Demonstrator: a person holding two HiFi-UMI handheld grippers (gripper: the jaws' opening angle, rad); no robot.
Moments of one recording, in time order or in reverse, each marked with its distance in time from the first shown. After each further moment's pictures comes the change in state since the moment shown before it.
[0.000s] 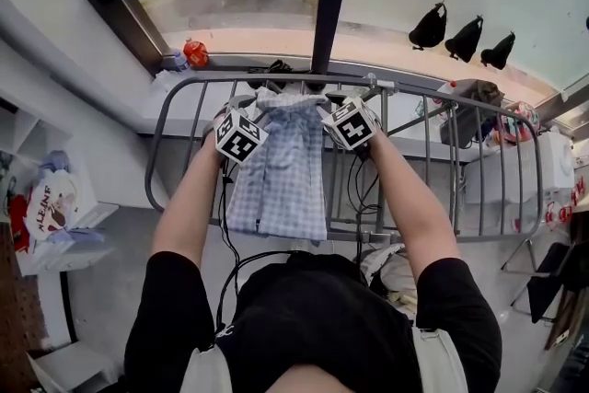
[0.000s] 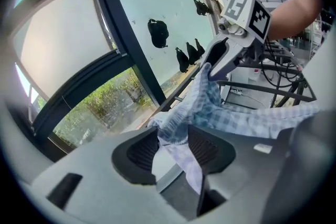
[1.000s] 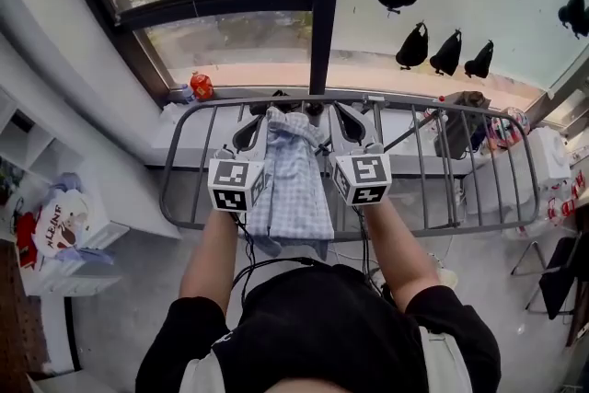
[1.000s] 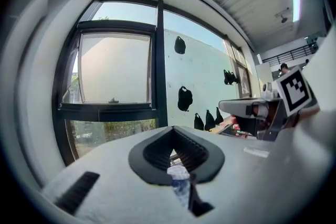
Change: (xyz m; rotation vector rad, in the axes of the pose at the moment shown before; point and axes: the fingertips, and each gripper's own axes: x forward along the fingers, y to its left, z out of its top) left arm -0.196 -0.009 0.100 -0.416 -0.589 0.188; right arm -0.207 0.047 0.111 0.260 -0.739 -0.370
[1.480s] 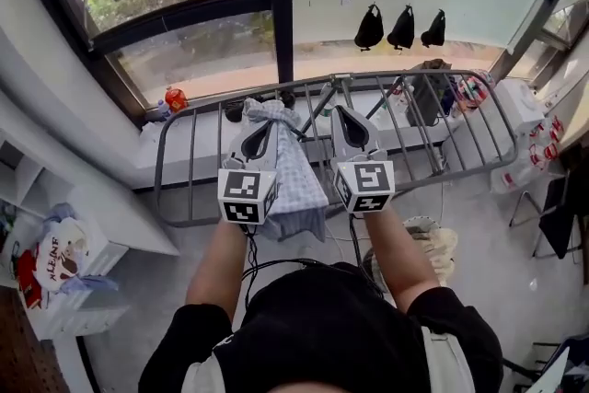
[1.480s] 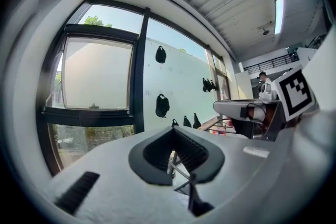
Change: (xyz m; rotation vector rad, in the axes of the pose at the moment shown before) left arm -0.077 -0.088 0.022 0.028 -0.062 -0.190; right arm -0.125 0.027 0.035 -0.037 -0.045 -0.226
